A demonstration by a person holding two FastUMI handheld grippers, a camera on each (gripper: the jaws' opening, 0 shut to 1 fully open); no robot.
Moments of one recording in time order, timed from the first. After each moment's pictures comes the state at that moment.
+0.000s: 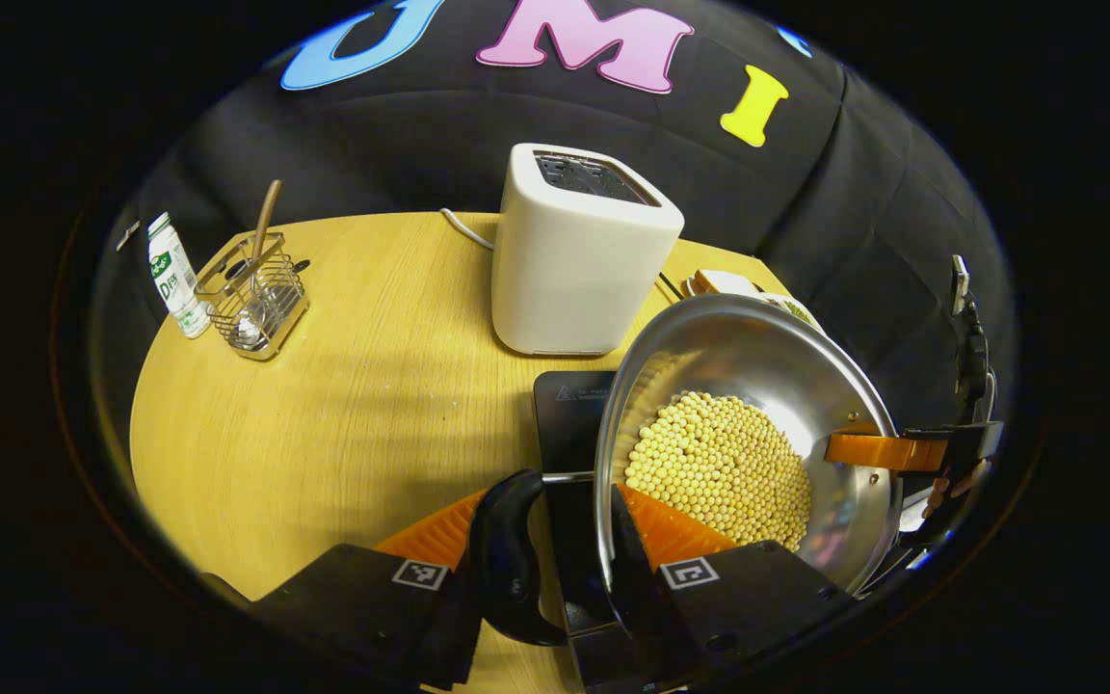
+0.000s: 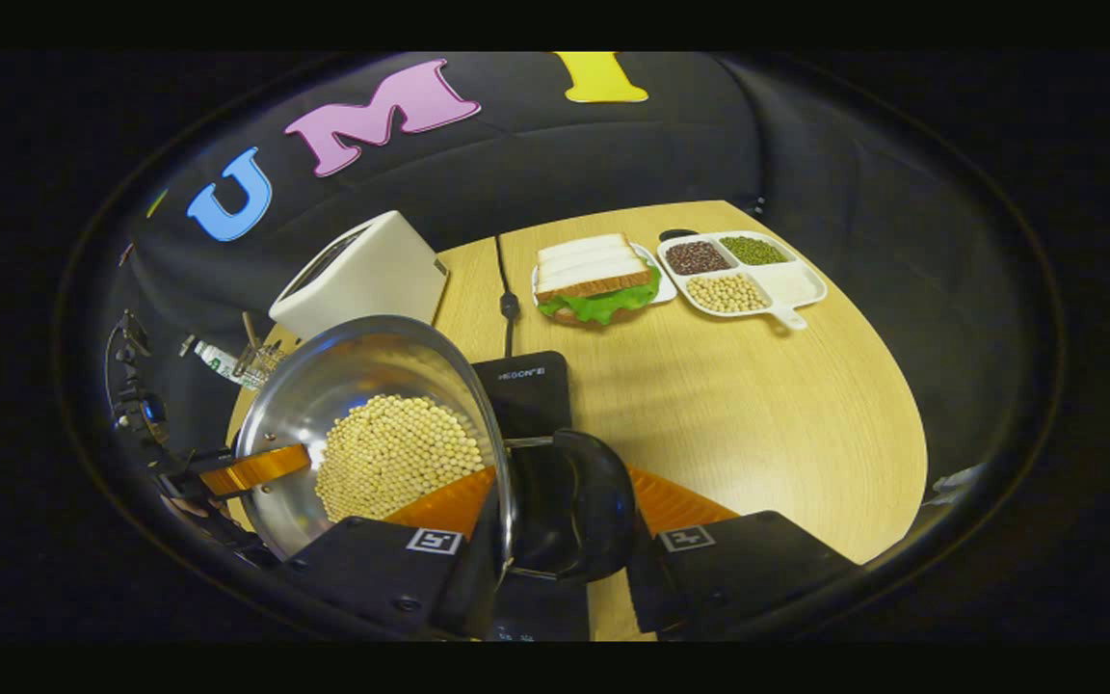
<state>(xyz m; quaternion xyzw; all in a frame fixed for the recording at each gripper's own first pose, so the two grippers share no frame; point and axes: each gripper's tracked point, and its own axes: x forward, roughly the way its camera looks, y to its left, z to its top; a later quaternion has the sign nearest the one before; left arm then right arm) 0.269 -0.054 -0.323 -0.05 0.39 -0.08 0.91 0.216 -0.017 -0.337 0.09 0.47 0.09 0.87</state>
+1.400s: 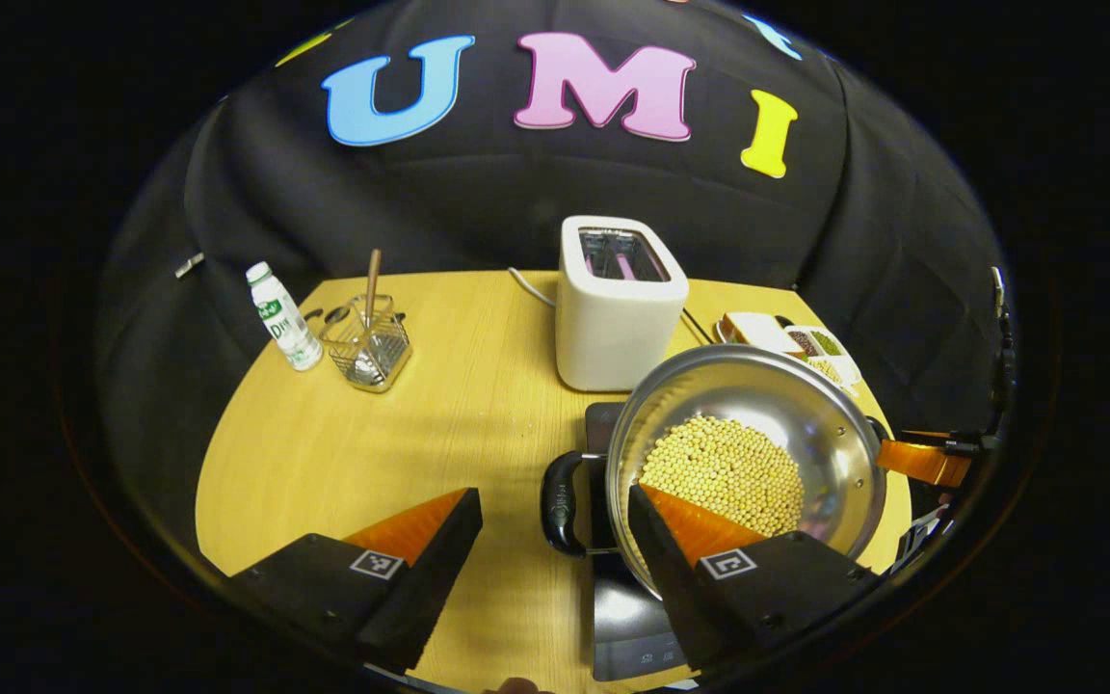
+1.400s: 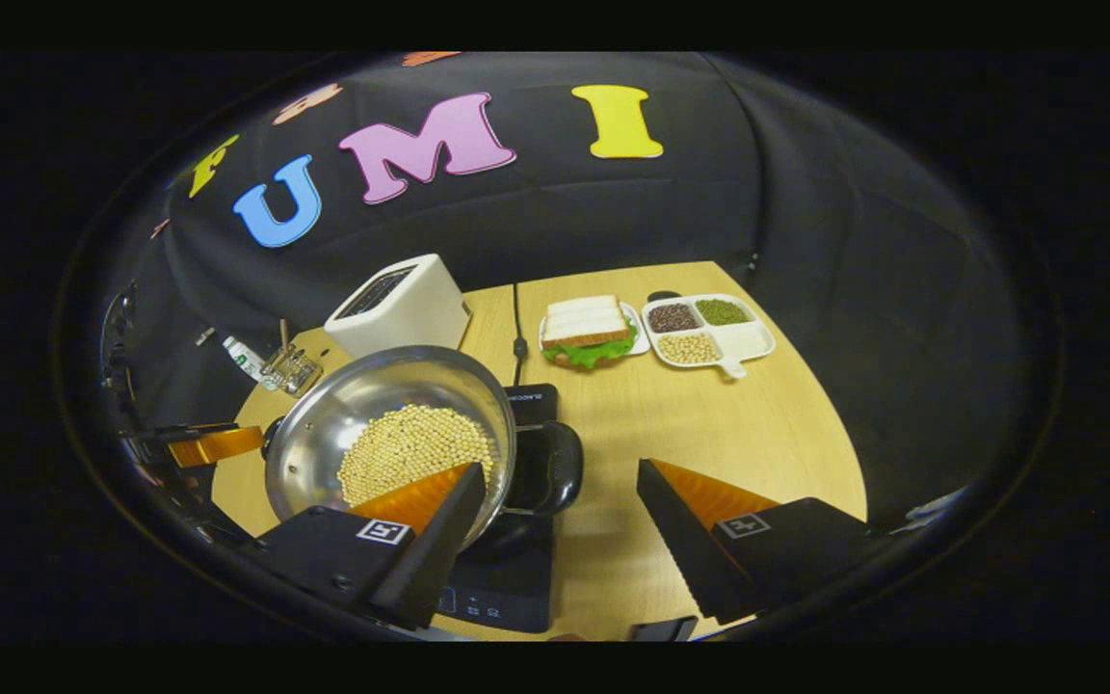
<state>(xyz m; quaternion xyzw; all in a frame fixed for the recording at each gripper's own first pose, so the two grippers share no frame) 0.209 -0.029 -0.217 0.00 0.32 0.02 0.95 0.187 -0.058 -0.249 0.05 0.37 0.09 0.93</state>
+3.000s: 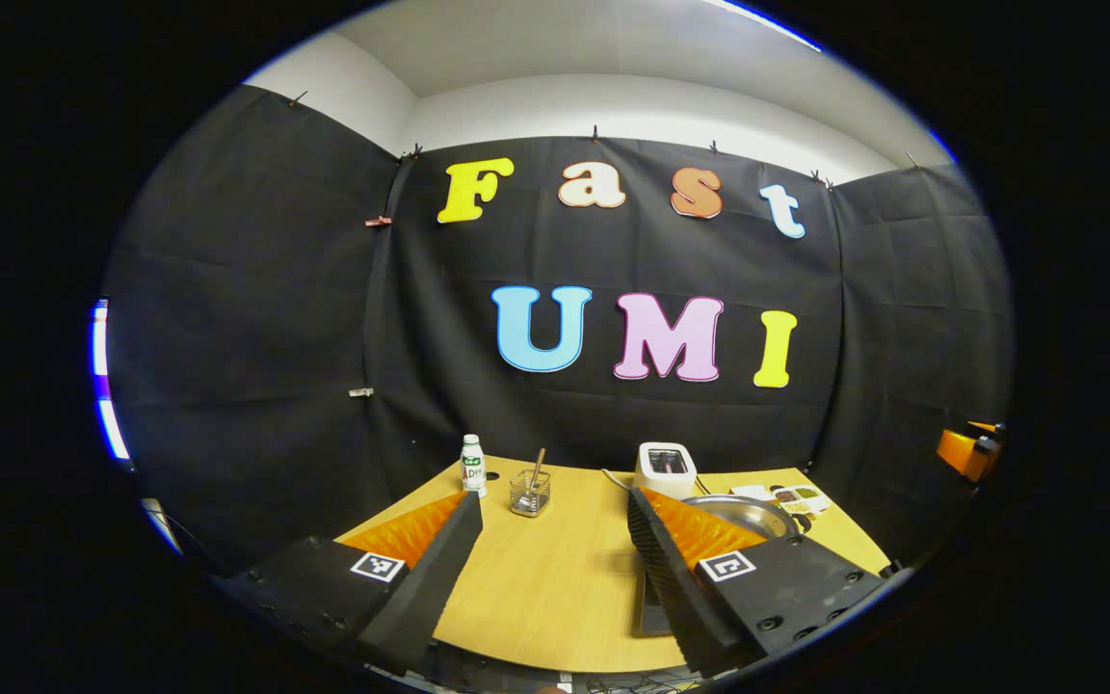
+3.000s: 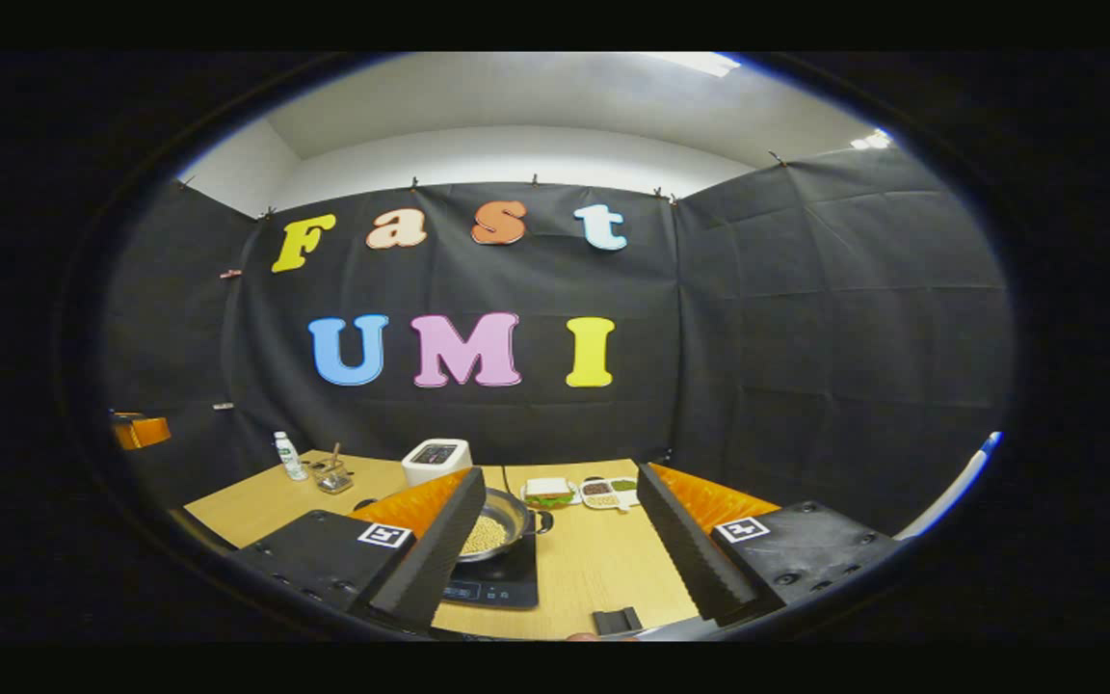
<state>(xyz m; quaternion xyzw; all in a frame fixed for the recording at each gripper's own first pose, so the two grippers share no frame) -0.093 0.025 -0.036 0.00 -0.02 0.13 0.99 -0.041 -0.094 -0.005 0.01 0.00 0.03 1.00</state>
